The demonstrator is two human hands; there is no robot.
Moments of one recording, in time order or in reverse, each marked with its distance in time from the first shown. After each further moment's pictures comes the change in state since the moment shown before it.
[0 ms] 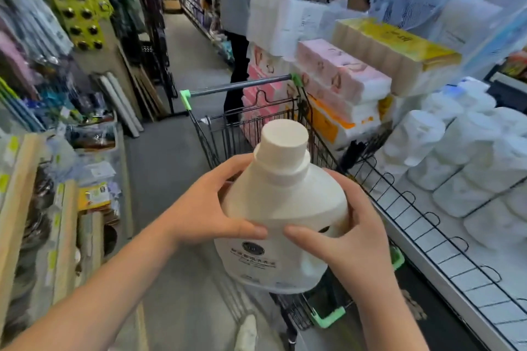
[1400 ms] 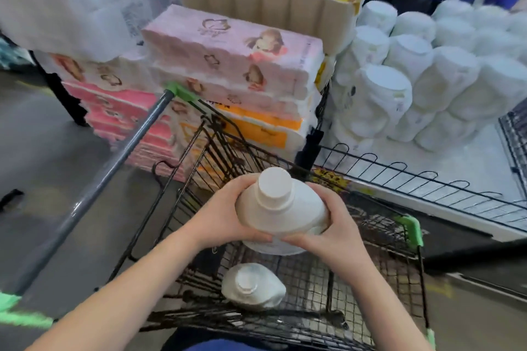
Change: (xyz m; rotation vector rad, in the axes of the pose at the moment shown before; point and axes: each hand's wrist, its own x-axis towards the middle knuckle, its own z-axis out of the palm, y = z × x) left_hand 0.432 -0.243 -0.048 0.133 -0.754 0.006; right_hand 0.287 0.179 0.081 -0.188 0.531 0.490
